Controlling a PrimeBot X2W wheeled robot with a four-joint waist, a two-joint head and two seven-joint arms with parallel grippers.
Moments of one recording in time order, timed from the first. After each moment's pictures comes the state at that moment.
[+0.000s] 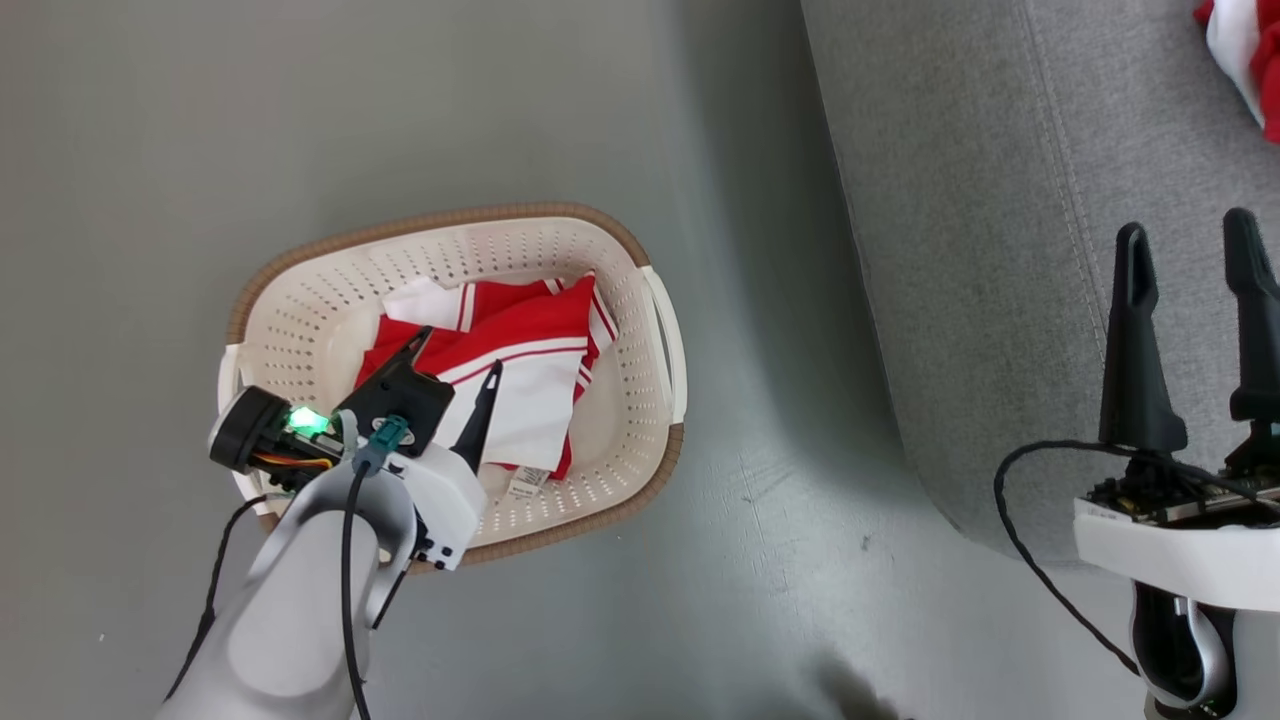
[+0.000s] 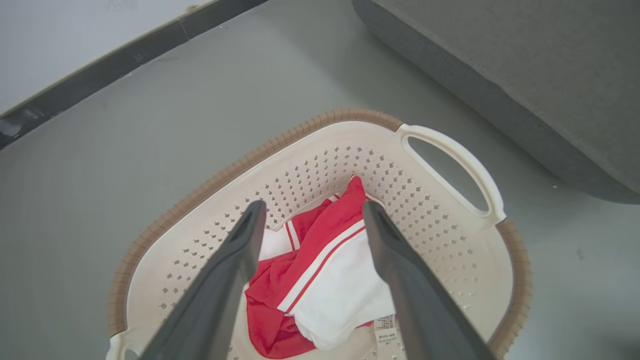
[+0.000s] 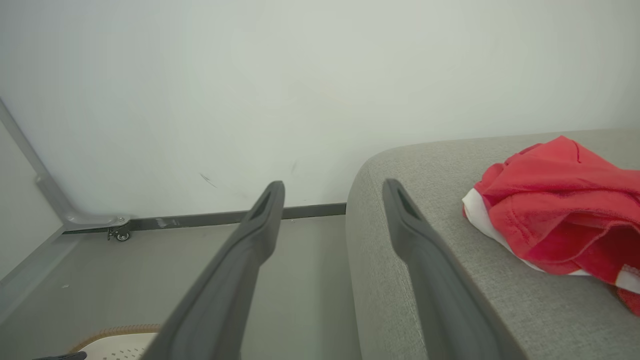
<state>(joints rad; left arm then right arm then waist) -0.59 0.16 -0.41 0.72 -0.01 -0.02 -0.17 -0.13 -0.04 -0.09 -0.22 0.19 0.12 -0.15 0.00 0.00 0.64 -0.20</state>
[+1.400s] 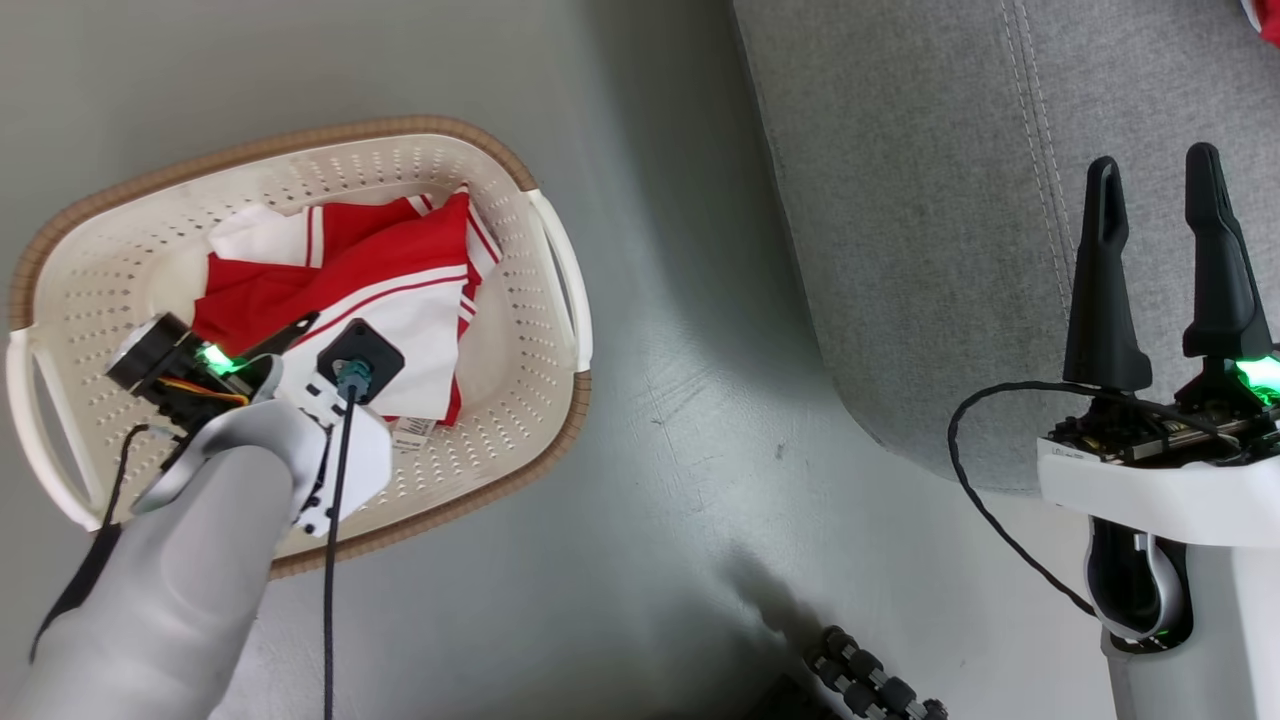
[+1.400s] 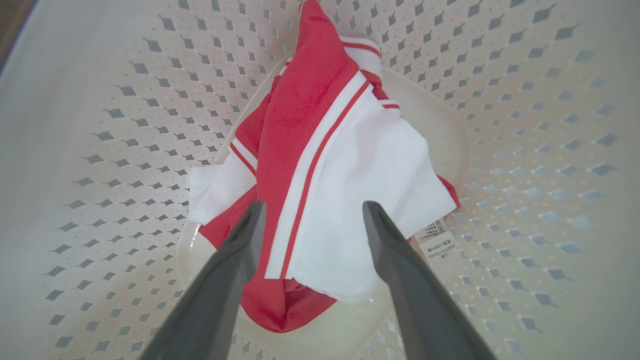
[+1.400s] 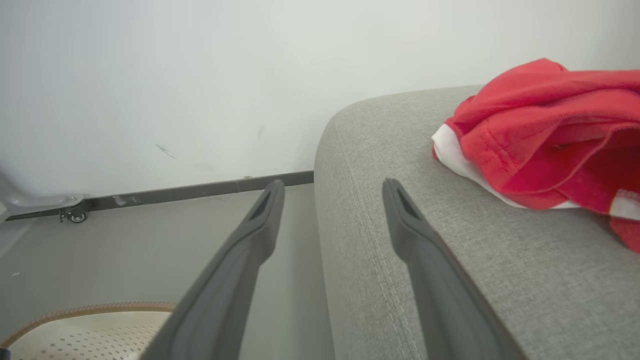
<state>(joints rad) -0.81 0.30 -0.55 0.97 0.17 -0.08 -0.01 -0.27 -0.04 -0.03 -0.09 0.27 0.12 -0.24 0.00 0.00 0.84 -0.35</state>
